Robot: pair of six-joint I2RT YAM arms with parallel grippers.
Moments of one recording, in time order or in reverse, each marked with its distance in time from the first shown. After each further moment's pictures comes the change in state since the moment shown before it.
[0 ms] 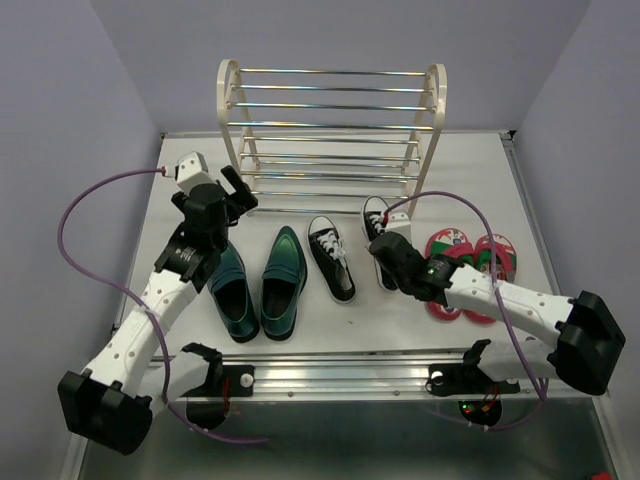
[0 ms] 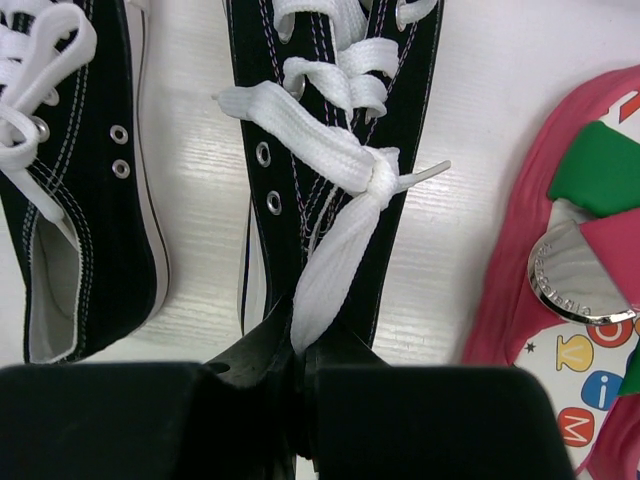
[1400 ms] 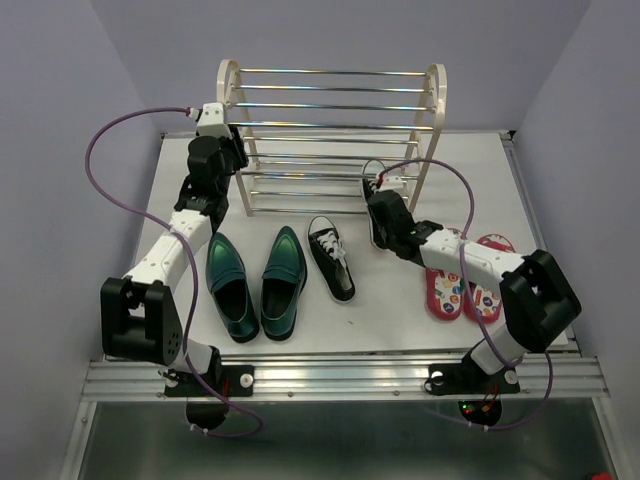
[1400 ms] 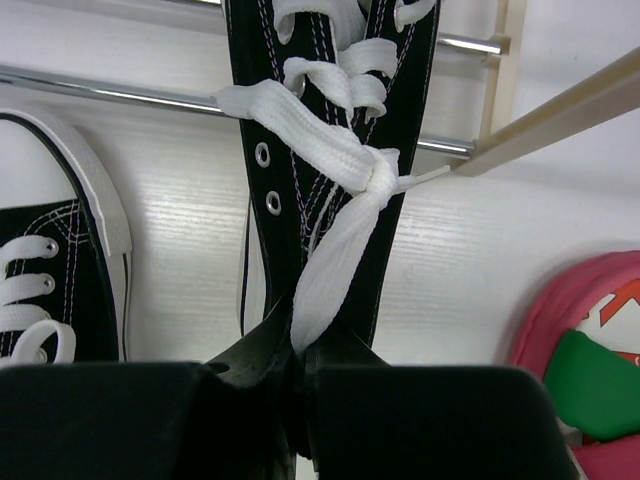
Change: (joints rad) left arm 0.206 0.496 0.209 0.493 0.321 0.411; right arm -0.235 0.305 0.170 0.314 -0.069 -0.177
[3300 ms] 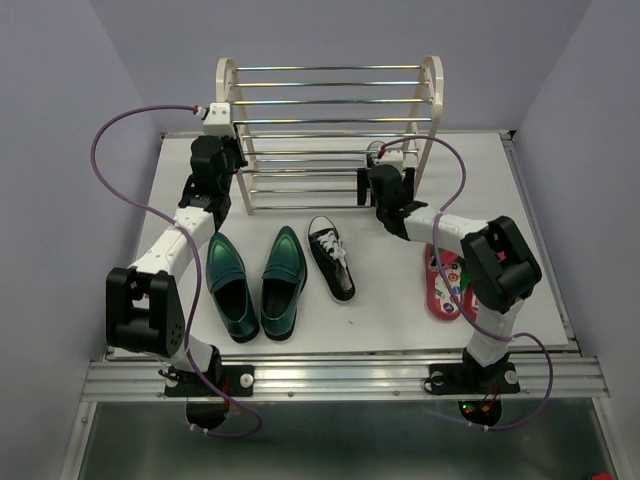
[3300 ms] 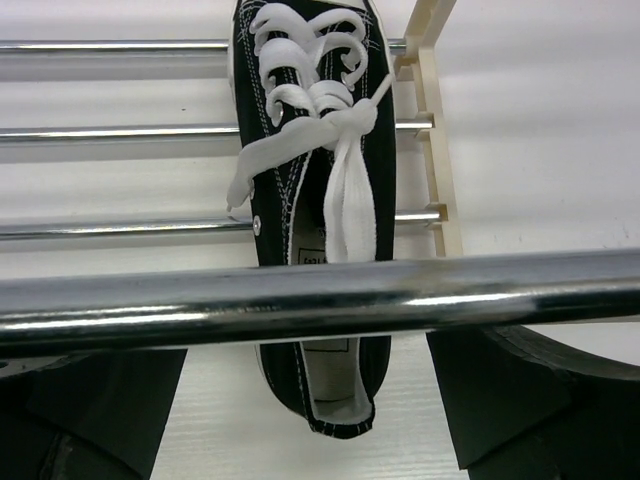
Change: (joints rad) left arm 0.001 0.050 0.000 0.081 0.007 0.093; right arm -0.126 0.305 0.194 0.342 0.097 -0.105
